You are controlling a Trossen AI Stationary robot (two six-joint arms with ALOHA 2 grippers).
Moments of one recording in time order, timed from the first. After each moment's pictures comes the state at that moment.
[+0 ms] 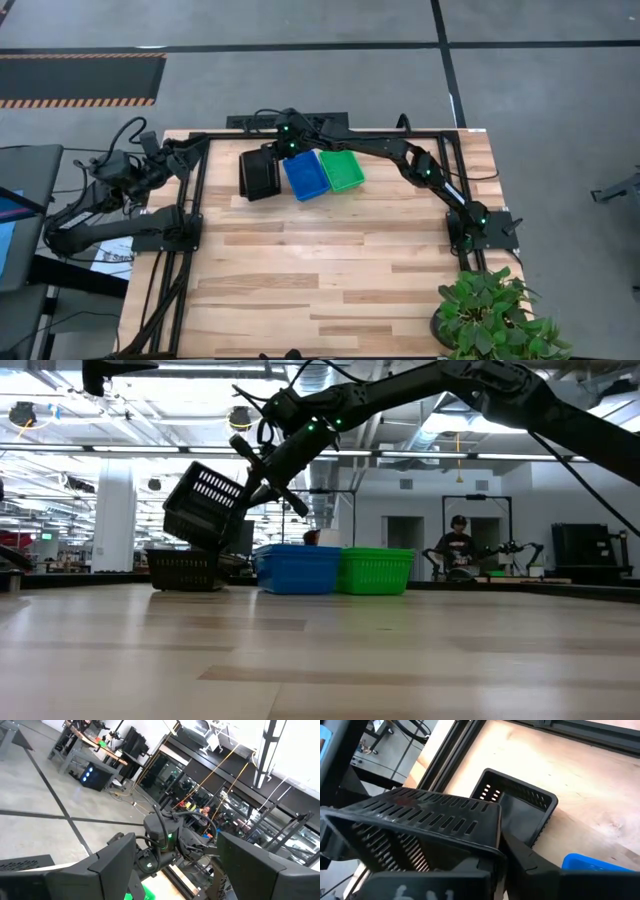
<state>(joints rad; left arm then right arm) 0.33 0.31 0.74 -0.33 -0.33 -0.64 -0.36 2.44 2.33 -0.54 -0.16 0.75</state>
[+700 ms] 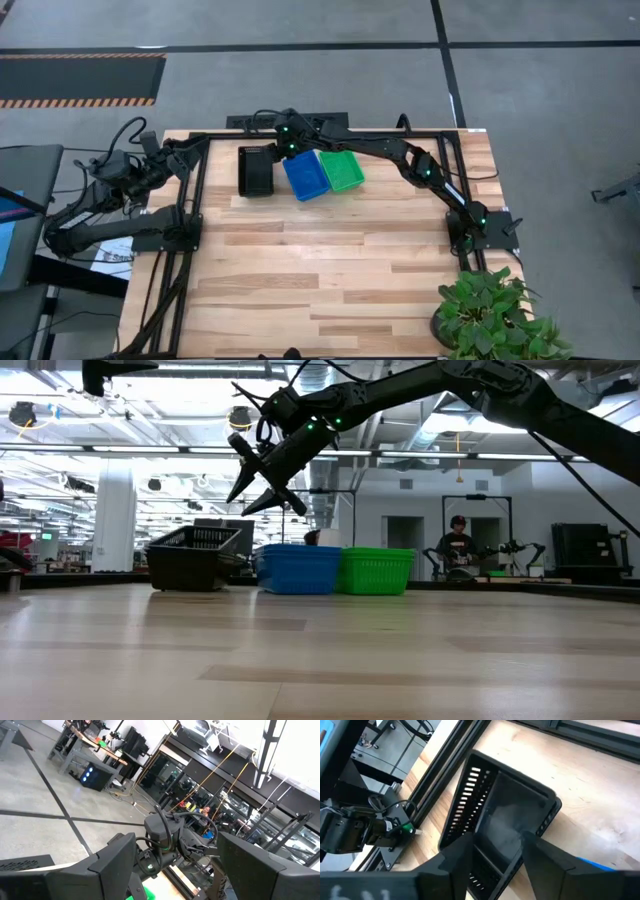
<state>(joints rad) 0.33 0.31 0.74 -0.33 -0.33 -0.64 -0.35 2.44 2.33 -0.54 -0.16 0.70</state>
